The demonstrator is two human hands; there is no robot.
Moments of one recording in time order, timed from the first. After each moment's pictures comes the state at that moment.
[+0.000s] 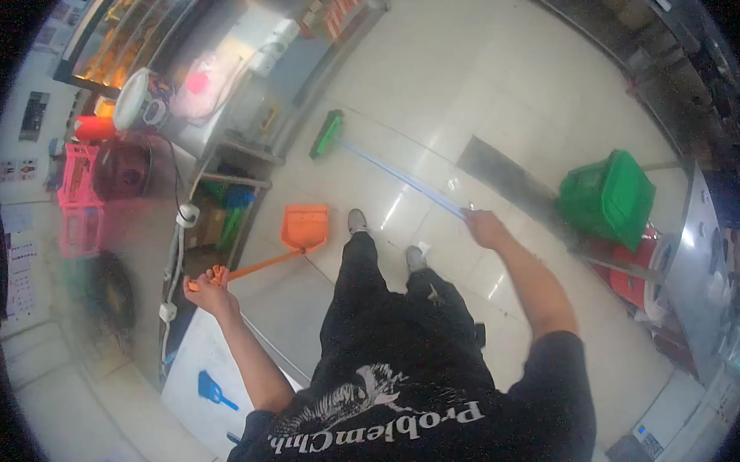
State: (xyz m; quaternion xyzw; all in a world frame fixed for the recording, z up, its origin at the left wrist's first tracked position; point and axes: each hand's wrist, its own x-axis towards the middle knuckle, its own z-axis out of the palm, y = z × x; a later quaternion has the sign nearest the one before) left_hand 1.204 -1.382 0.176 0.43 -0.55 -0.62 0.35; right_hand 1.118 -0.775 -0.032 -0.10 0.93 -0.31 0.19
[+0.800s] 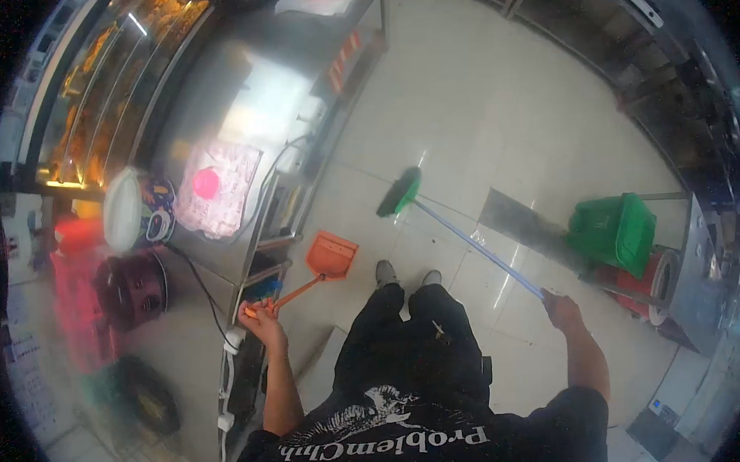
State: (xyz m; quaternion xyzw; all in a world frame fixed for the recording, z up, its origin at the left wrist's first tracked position) left_hand 0.900 -1.547 0.042 0.33 -0.63 -0.68 0.16; right_hand 0.988 -0.844 0.115 0.16 0.89 -0.02 0.43
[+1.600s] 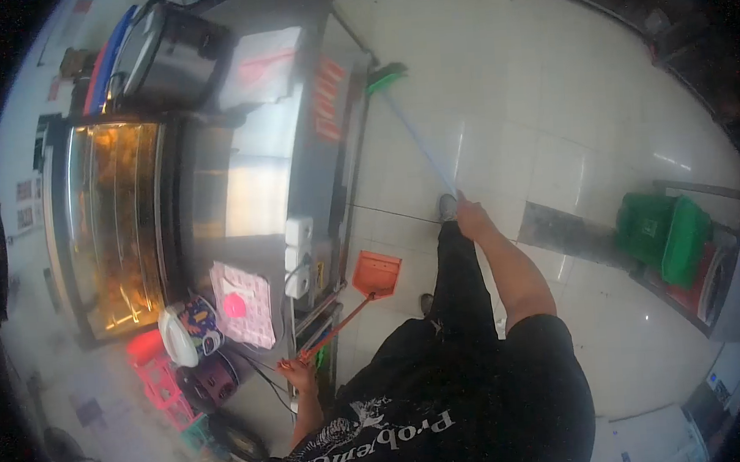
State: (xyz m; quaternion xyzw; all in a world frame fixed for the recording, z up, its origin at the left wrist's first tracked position) left_hand 0.733 -1.527 -0.003 0.28 -0.87 -0.39 0.09; right_hand 0.482 -0.904 -0.135 0.14 0.87 -0.37 0.29
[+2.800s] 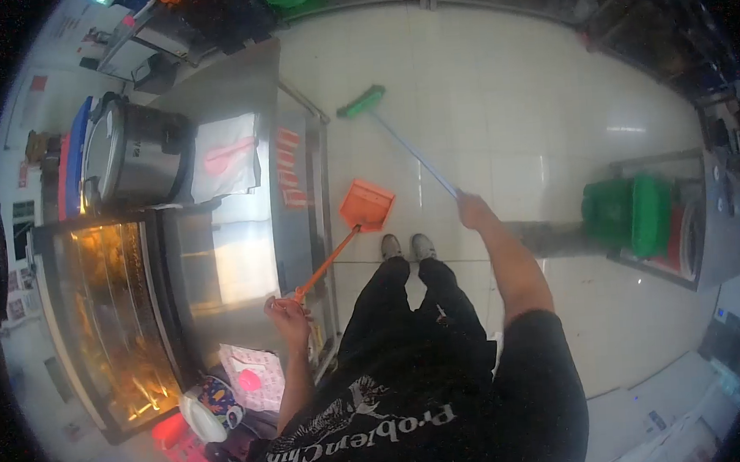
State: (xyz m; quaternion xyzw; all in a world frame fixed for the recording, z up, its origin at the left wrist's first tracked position) left_hand 0.354 -1.290 0.056 0.15 -0.84 -0.52 -0.05; right_hand 0.398 -0.759 -0.116 0.14 0.94 -0.24 0.20
